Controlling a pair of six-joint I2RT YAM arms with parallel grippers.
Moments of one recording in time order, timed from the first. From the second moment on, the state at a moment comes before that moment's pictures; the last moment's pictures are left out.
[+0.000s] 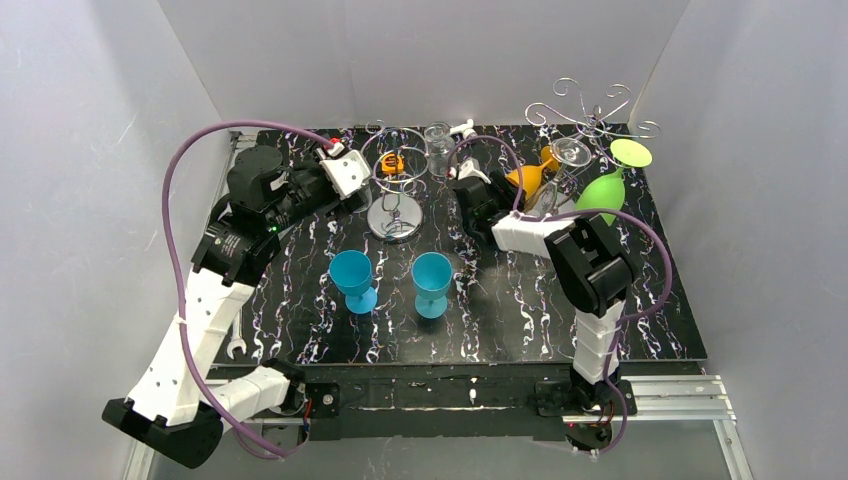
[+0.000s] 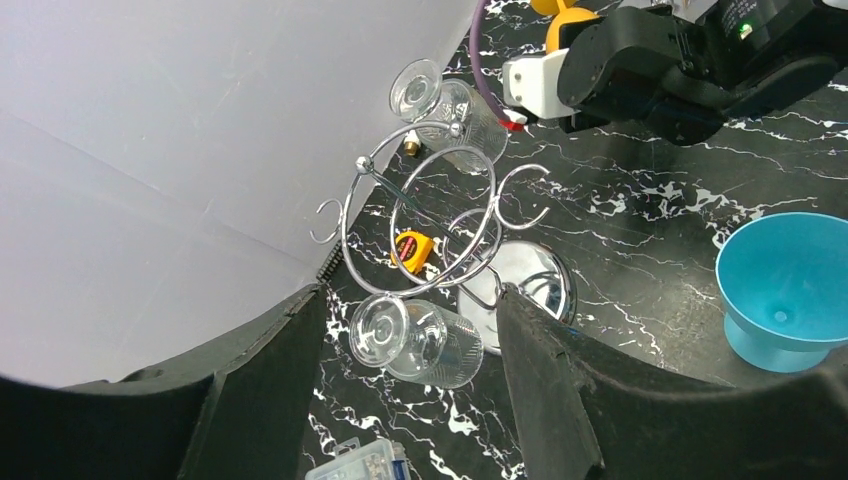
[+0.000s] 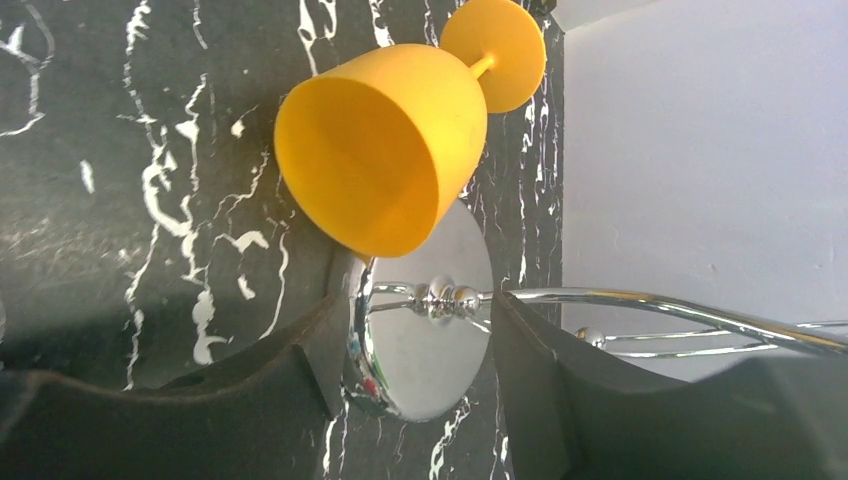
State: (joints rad) left arm -0.42 1.05 1.38 -0.54 0.35 0.67; right arm 0.63 1.94 1.16 0.15 0.95 -0.48
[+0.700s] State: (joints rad) left arm -0.41 1.04 1.32 -0.54 0.37 0.68; right arm 0.57 2.06 1.23 0.26 0.95 -0.51
